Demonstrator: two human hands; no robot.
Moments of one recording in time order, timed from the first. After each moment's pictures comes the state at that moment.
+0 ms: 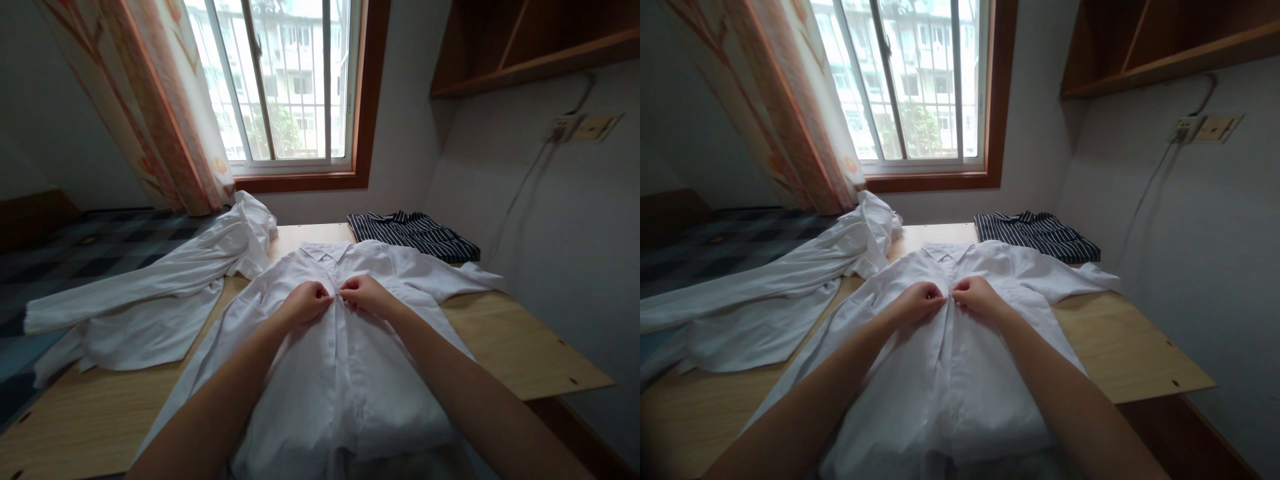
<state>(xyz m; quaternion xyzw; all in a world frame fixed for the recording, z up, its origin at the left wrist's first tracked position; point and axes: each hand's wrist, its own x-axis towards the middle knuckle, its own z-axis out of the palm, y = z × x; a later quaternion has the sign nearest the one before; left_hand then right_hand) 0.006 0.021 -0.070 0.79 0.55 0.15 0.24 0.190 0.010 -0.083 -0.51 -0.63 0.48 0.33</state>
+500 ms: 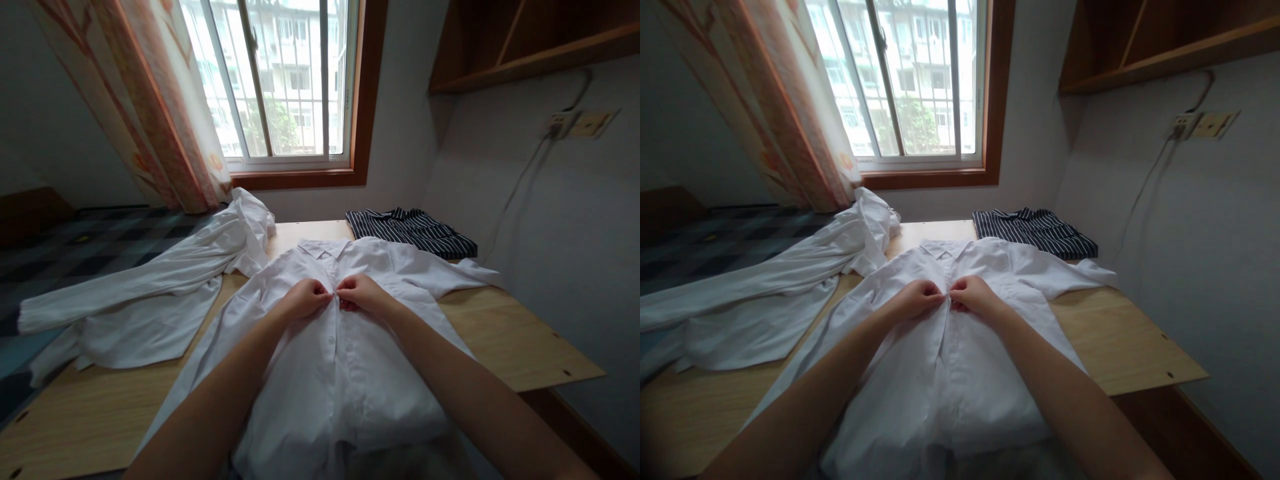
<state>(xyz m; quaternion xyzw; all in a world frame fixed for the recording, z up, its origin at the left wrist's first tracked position) 0.004 0.020 -0.074 0.75 0.55 0.17 0.34 0.184 0.007 -0.088 -0.50 -0.57 0.55 0.35</state>
